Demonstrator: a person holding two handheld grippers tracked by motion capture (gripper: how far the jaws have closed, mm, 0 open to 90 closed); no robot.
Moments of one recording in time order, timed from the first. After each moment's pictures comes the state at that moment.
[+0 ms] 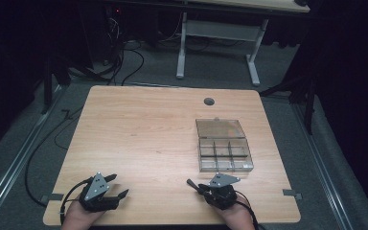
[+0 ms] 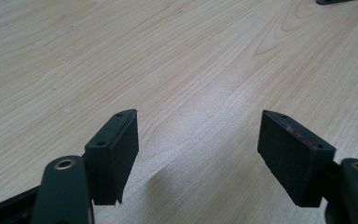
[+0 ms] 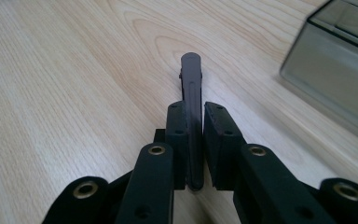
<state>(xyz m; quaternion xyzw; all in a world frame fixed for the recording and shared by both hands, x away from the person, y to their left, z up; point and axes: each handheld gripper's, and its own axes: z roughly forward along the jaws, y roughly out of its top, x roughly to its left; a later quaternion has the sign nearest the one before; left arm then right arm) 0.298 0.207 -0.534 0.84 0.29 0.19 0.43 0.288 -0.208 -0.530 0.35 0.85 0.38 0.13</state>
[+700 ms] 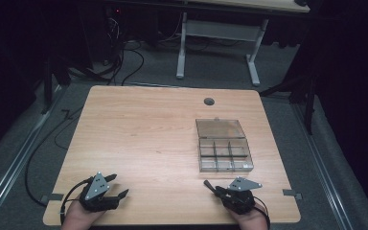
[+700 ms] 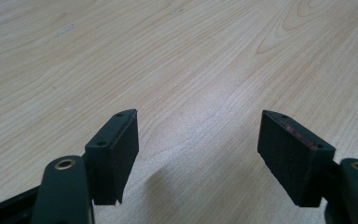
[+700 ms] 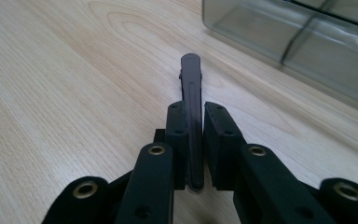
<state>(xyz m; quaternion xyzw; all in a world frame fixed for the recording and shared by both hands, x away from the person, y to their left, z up) 0.298 0.206 -0.534 0.84 0.29 0.19 0.42 0.269 -0.257 -0.530 0.40 0.82 0.38 0.15</state>
